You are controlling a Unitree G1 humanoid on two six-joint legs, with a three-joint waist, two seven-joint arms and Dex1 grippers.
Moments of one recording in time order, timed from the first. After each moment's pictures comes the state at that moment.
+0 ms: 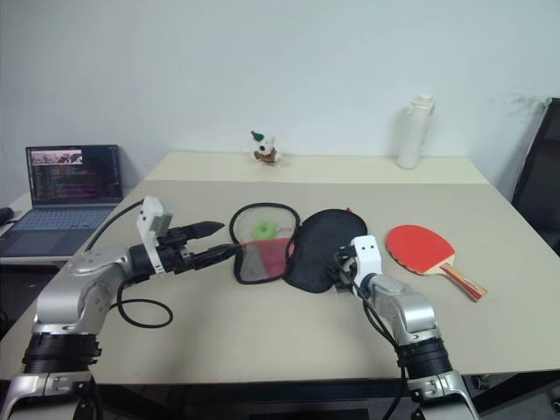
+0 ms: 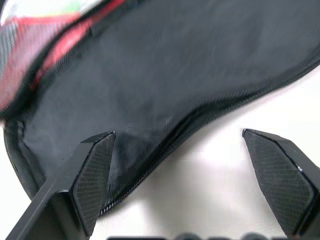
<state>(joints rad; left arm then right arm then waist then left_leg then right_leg) -0.54 0.70 0.17 0.12 -0.49 0.49 -1.01 -0.58 -0.16 0.06 0.14 0.27 0.77 0.23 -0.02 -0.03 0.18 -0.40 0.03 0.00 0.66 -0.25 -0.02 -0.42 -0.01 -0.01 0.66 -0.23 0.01</state>
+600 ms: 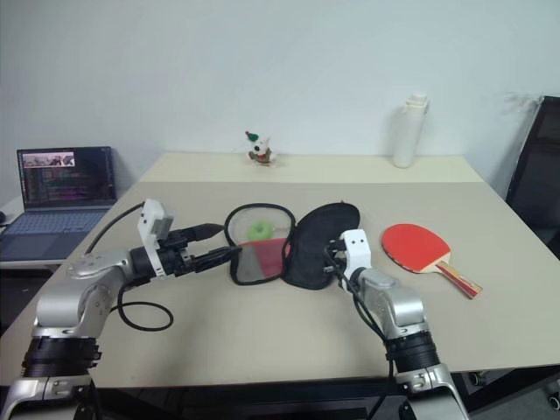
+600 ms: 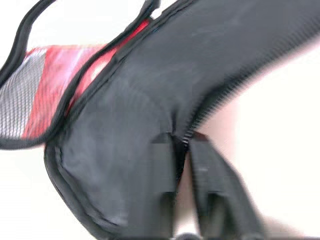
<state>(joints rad) -0.52 0.70 0.17 0.08 -0.49 0.49 -1.02 -0.63 -0.15 0.01 0.14 0.27 0.82 0.26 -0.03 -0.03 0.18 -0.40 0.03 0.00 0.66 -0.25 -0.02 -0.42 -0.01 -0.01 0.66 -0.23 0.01</state>
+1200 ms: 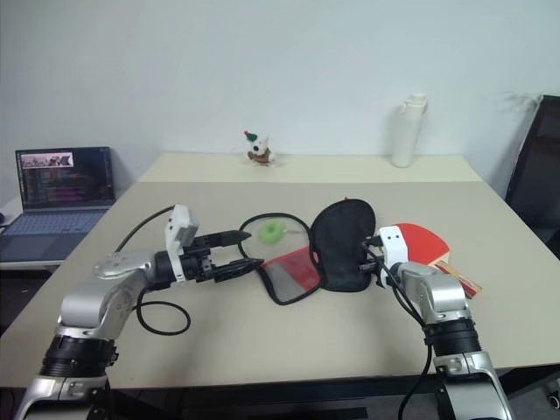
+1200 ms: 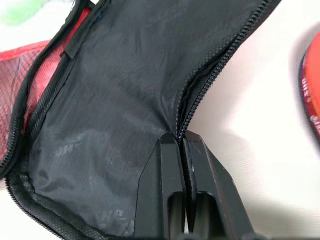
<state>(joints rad) -0.54 0.65 0.07 0.05 -0.49 0.47 -1.06 -0.68 -0.35 -0.02 0.23 0.29 0.90 0.39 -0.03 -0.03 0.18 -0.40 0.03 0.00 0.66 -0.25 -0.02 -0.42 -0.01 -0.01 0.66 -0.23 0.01</state>
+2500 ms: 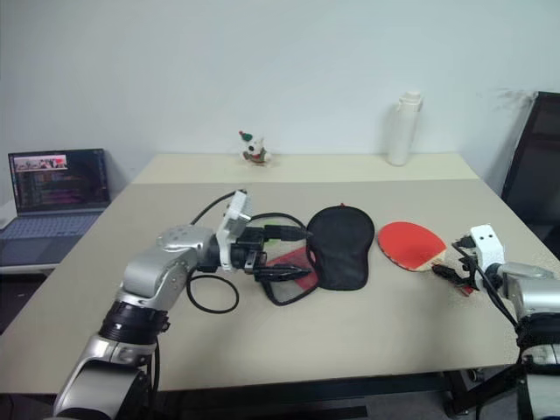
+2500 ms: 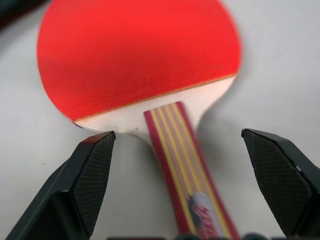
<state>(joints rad) -0.77 0.51 -0.12 0.09 -0.50 0.45 -1.28 -0.68 -0.76 -0.08 0.70 0.19 0.54 0.76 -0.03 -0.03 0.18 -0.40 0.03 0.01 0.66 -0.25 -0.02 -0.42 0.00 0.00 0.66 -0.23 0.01</state>
